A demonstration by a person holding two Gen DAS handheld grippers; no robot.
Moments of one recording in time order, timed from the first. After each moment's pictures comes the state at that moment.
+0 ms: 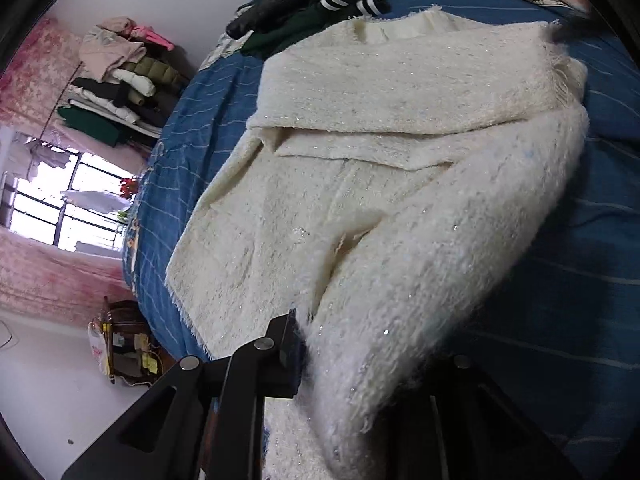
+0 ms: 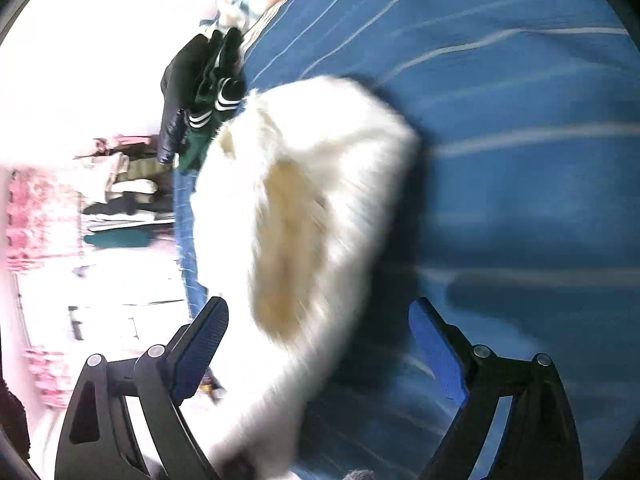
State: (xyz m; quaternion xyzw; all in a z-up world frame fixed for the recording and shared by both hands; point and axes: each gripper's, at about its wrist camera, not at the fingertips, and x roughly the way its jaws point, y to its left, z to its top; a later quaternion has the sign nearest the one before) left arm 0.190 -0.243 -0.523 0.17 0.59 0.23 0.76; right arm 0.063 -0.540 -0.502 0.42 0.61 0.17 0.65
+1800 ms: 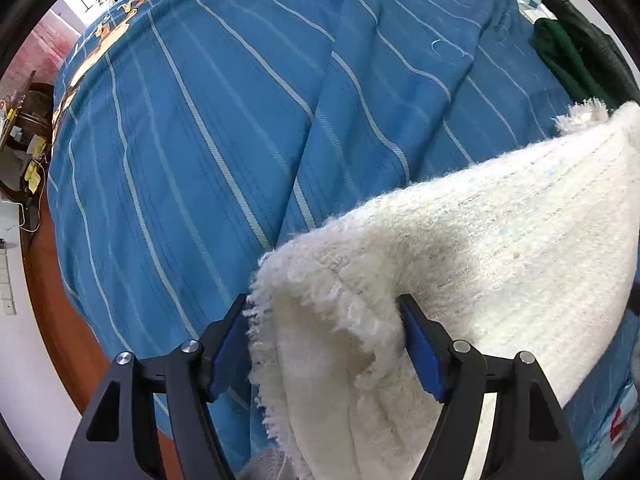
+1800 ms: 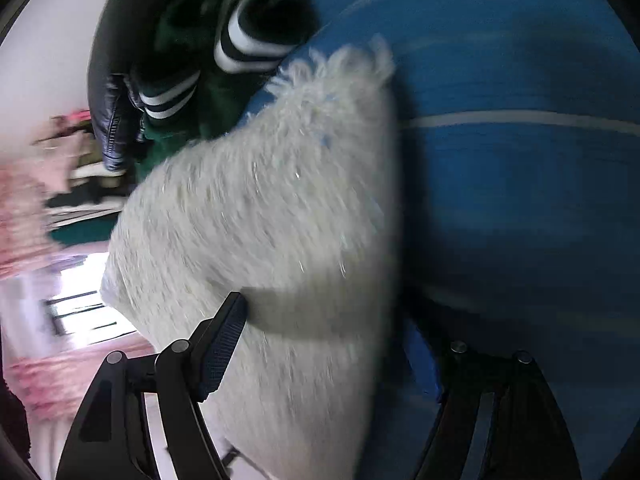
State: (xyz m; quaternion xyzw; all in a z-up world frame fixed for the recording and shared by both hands) left arm 0.175 0.138 -0.580 -0.26 0.61 0.29 0.69; right arm 0.236 -0.337 -0.560 0.38 0.66 0.18 0.62
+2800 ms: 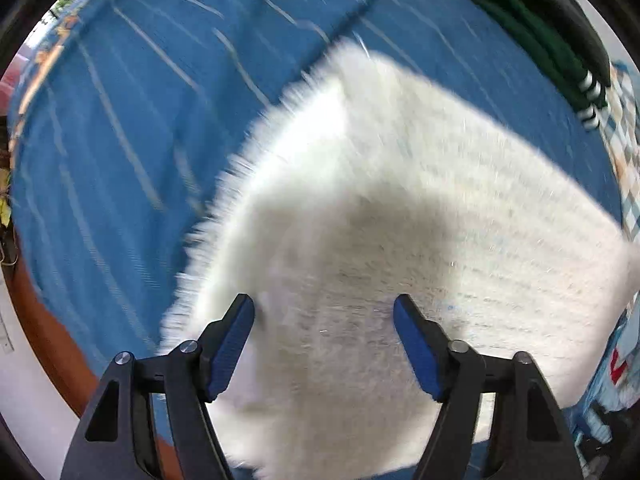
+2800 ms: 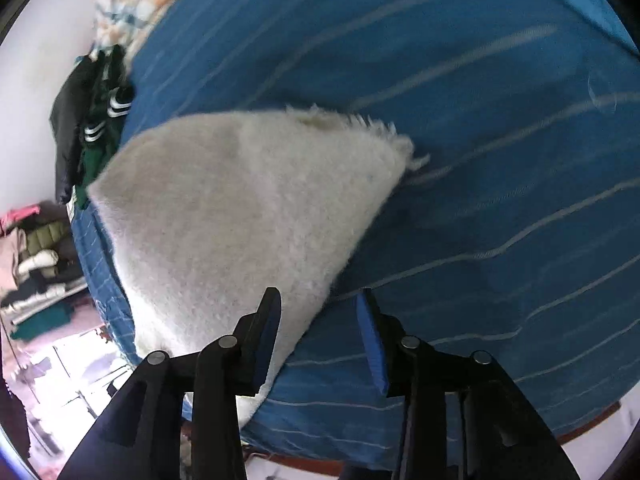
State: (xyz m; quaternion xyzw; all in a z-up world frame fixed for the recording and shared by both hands) left arm 0.211 0.085 -0.587 -0.25 0.66 0.20 0.69; right arm -0.127 -0.524 -0.442 0.39 0.67 -0.09 0.62
